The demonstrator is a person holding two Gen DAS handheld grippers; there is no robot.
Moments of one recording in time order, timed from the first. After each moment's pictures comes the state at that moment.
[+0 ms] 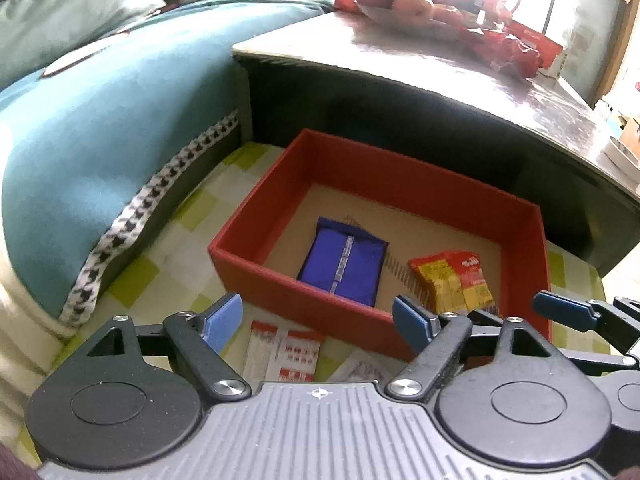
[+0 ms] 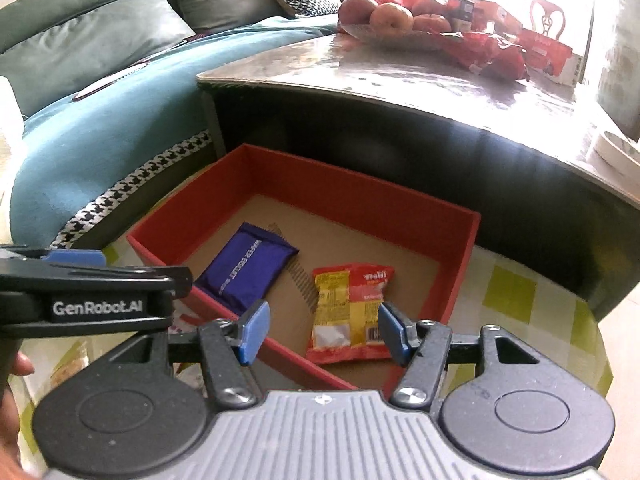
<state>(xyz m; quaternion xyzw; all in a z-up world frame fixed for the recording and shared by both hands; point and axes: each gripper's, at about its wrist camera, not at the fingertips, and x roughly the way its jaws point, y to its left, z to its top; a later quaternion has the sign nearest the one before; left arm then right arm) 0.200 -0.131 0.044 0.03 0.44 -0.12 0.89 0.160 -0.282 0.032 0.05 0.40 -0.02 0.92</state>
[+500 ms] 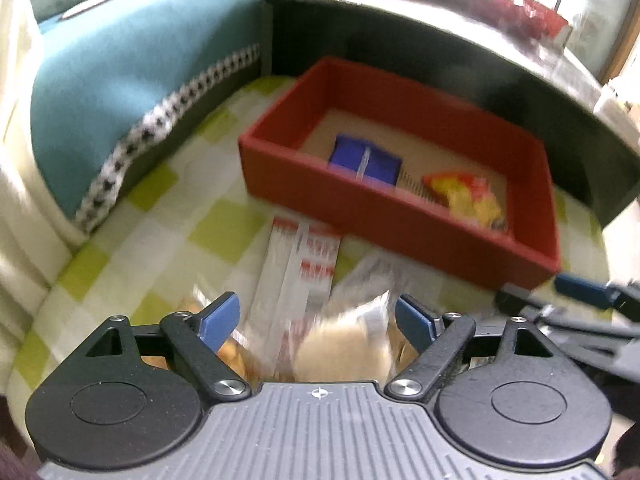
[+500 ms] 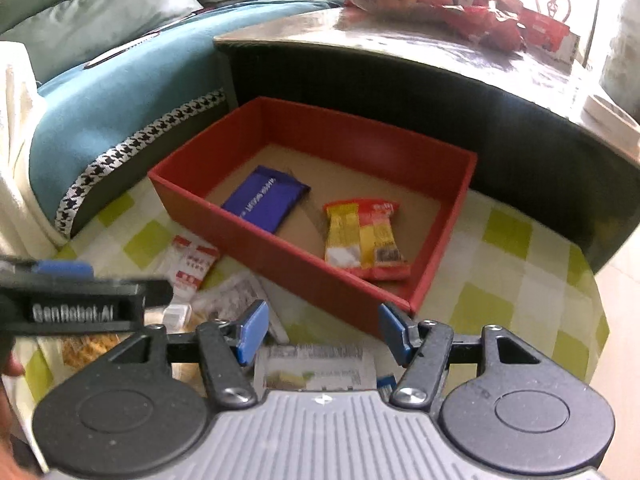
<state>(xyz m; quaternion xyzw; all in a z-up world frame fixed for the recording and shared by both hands) 0.151 -0.101 0.015 0.03 0.49 -0.11 0.86 0.114 -0.269 0.021 0.05 0.43 -0.01 0.90</state>
